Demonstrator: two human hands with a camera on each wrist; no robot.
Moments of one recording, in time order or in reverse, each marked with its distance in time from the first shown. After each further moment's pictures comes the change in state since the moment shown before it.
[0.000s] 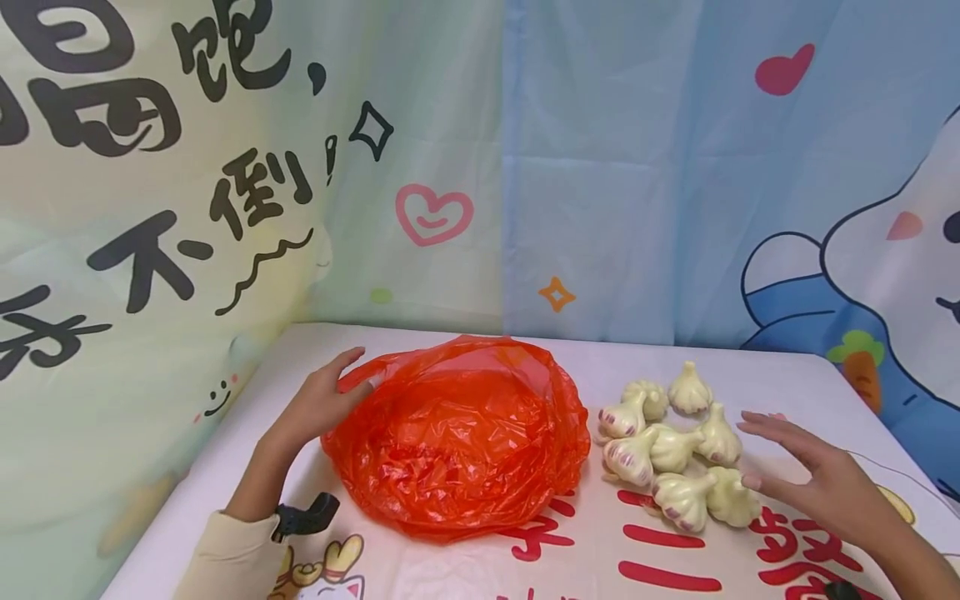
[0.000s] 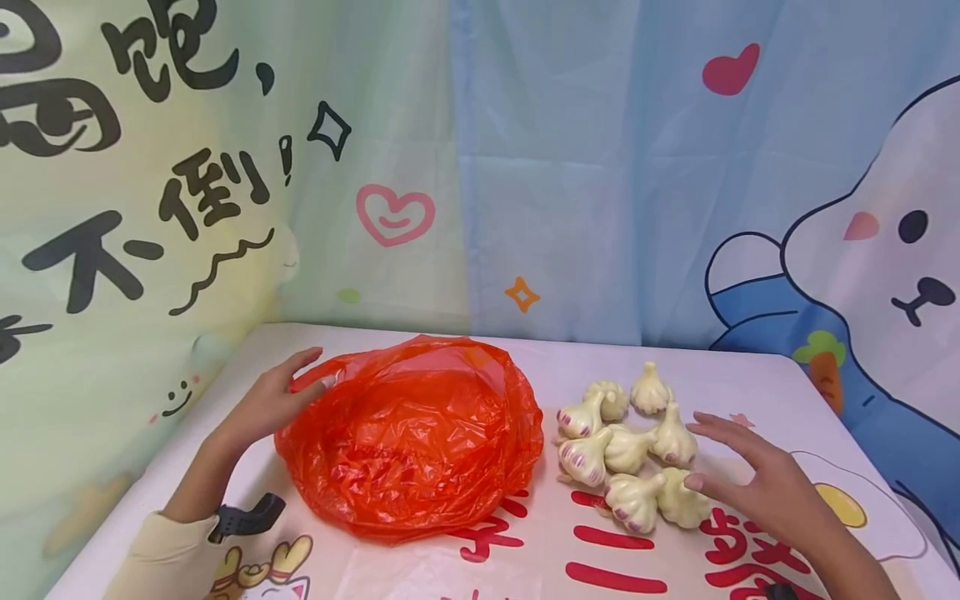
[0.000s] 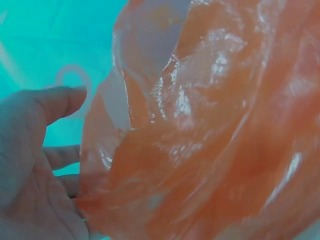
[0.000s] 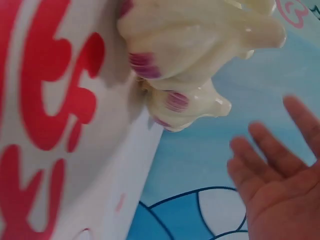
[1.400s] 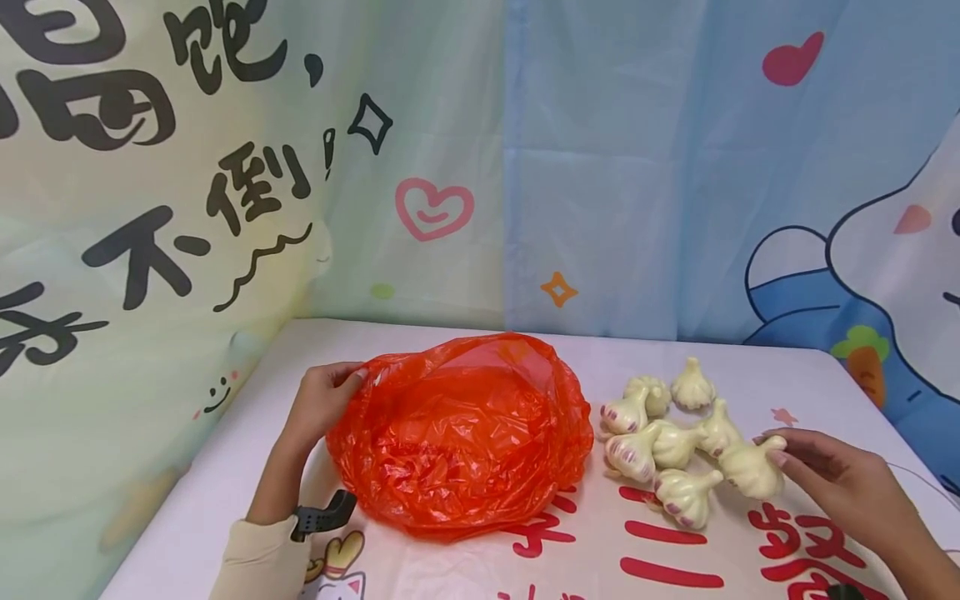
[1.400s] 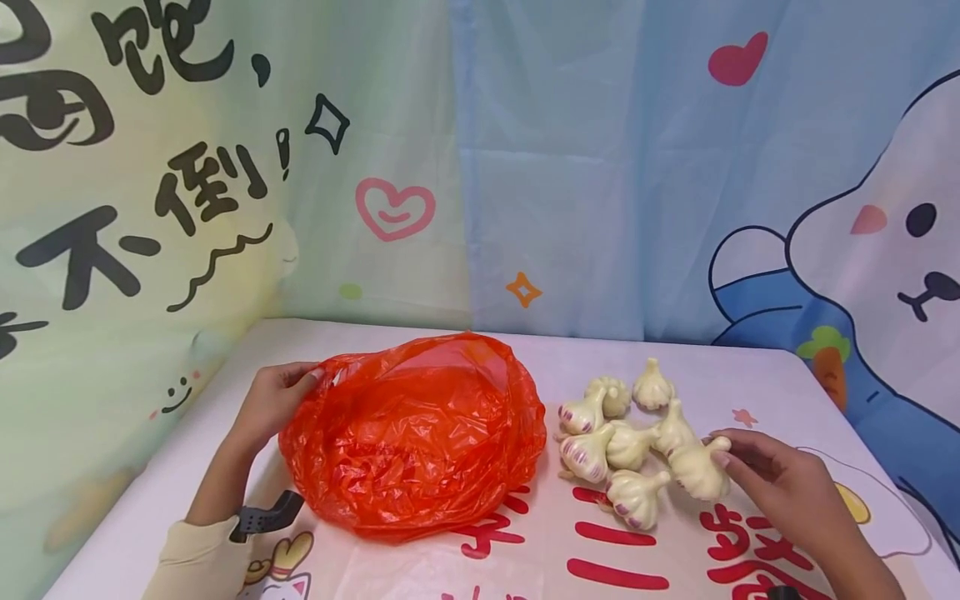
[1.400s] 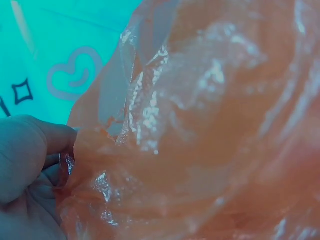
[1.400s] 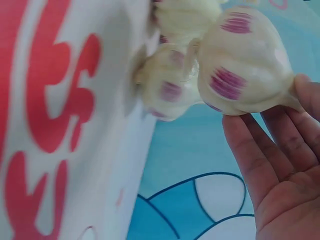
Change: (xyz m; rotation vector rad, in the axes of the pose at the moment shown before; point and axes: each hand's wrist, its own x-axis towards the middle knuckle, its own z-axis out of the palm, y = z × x) left_hand 0.002 -0.013 0.017 -0.296 0.158 -0.044; right_hand -0.010 0.000 0.003 -0.014 0.202 0.057
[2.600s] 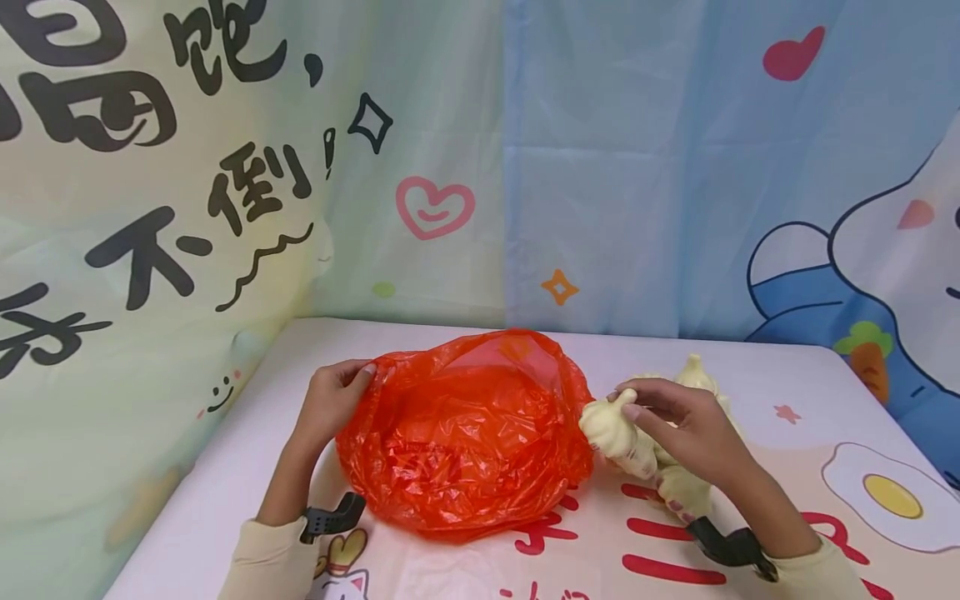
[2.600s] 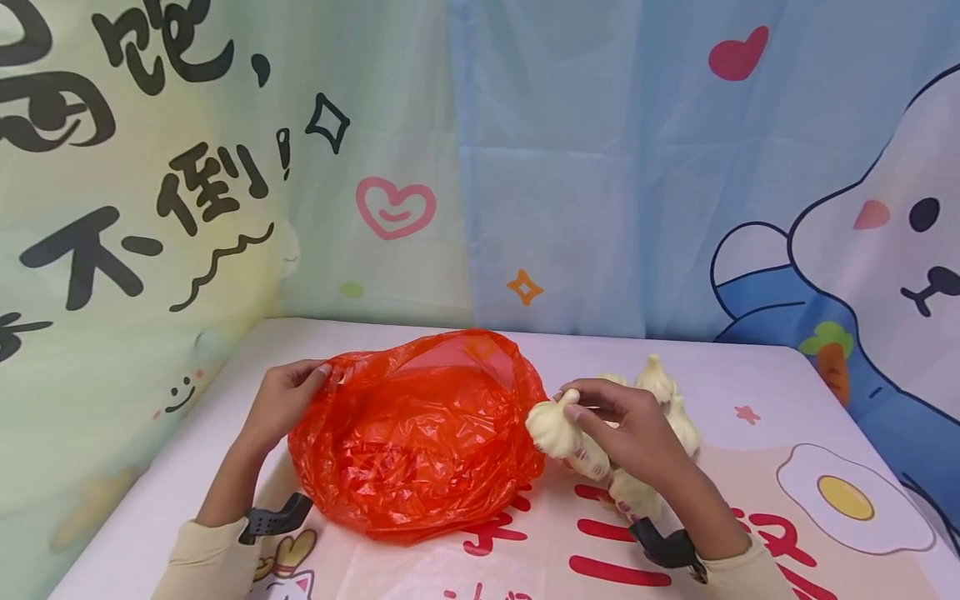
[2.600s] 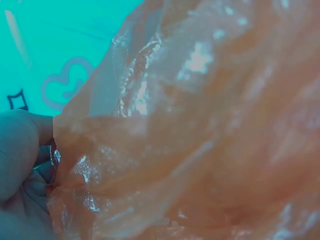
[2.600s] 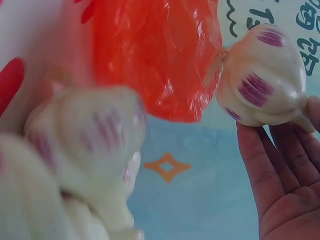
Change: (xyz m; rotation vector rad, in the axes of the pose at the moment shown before) left_hand -0.003 0.007 0.009 0.008 0.028 0.020; right_hand 0.048 -0.120 0.062 0.403 -0.115 -0.393
